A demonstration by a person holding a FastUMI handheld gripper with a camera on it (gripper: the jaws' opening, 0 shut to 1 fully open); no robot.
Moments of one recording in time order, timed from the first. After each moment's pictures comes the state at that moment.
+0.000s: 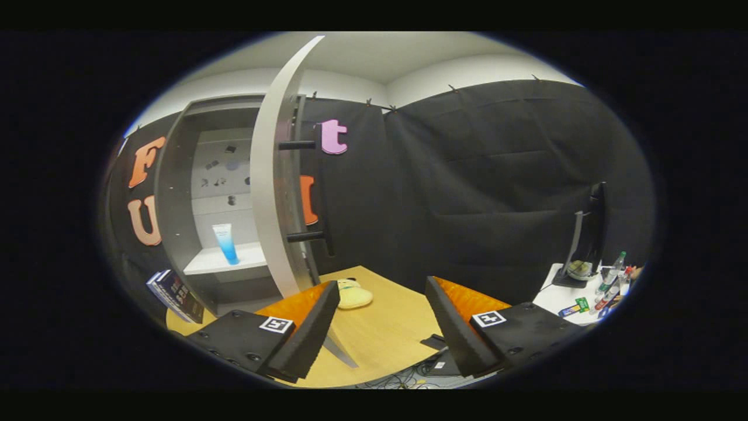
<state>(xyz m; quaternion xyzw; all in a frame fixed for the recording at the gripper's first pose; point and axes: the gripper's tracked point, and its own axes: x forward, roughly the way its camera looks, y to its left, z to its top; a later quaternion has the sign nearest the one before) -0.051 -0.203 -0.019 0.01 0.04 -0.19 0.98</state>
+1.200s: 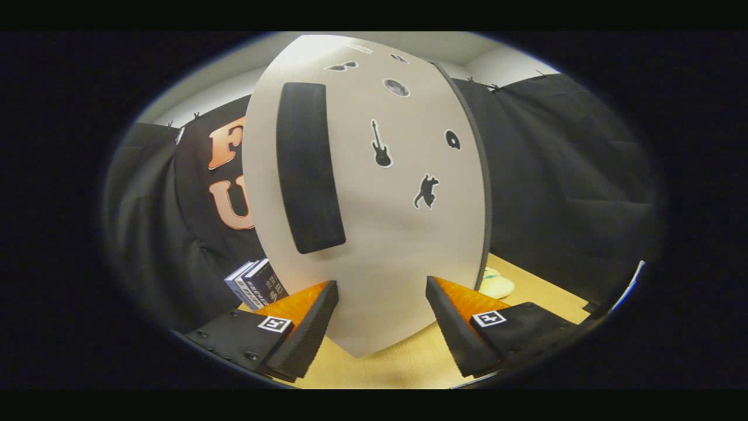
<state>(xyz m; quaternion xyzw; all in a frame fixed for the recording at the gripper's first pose) 0.103 0.049 -0.075 0.02 0.11 0.04 0.99</state>
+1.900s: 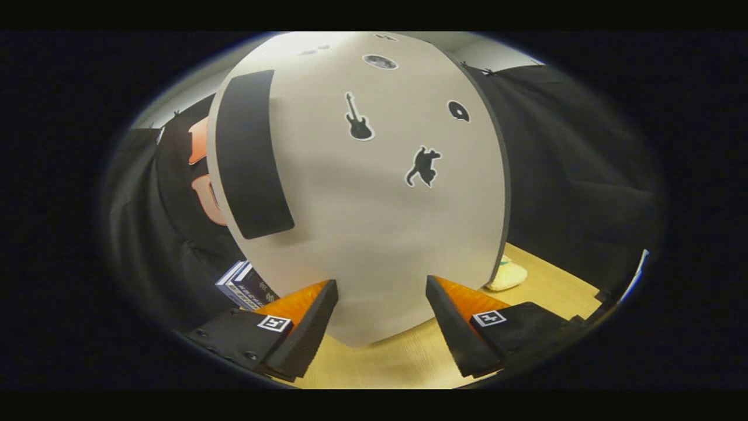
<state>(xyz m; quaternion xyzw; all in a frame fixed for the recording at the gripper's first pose) 0.123 0.046 -0.090 0.06 0.15 0.01 0.99</state>
